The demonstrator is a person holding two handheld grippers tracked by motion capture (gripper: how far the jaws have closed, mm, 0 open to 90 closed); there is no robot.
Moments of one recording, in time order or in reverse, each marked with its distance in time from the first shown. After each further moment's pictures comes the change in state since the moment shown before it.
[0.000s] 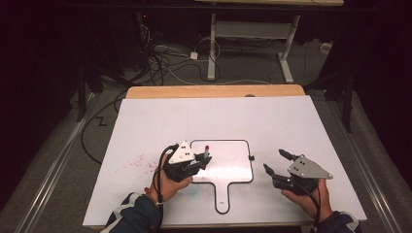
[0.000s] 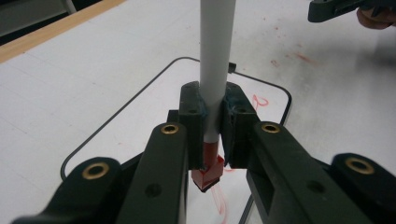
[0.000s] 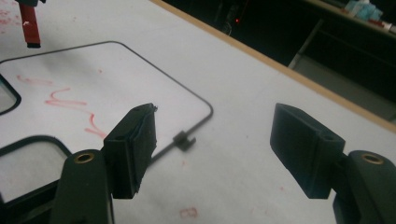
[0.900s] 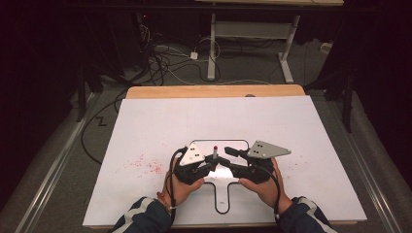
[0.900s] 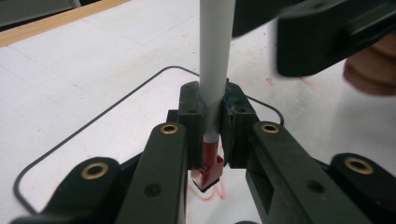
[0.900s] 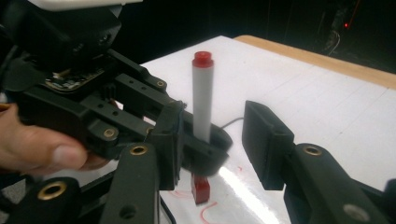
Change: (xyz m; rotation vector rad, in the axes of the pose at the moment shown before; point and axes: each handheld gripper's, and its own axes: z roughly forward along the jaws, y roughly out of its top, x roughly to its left) left arm -0.015 0.003 0.020 -0.043 0.025 -0.100; right arm 0.056 0.076 0.057 -0.102 0.401 0.178
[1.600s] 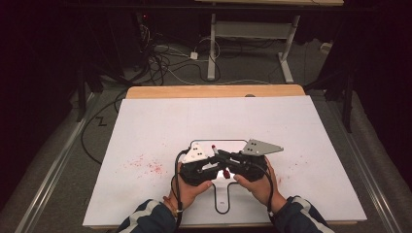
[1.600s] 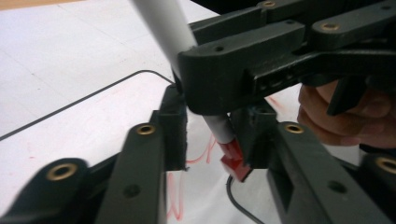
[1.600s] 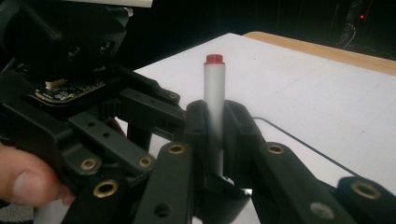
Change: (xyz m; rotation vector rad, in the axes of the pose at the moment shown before) left arm -0.011 0.002 0.011 -0.033 -0.064 -0.121; right arm -0.001 -0.003 0.021 0.003 0.040 0.050
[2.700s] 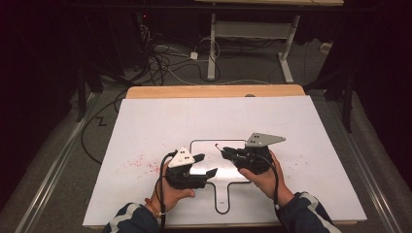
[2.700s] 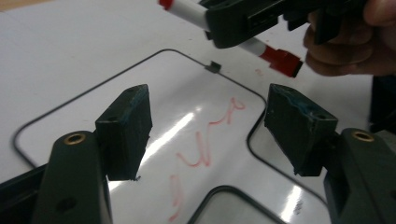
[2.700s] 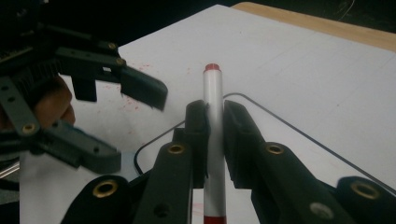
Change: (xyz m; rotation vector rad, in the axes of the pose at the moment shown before) left arm 0.006 -0.009 -0.026 0.047 0.007 -0.006; right arm -0.020 0.007 -0.004 0.113 -0.019 0.019
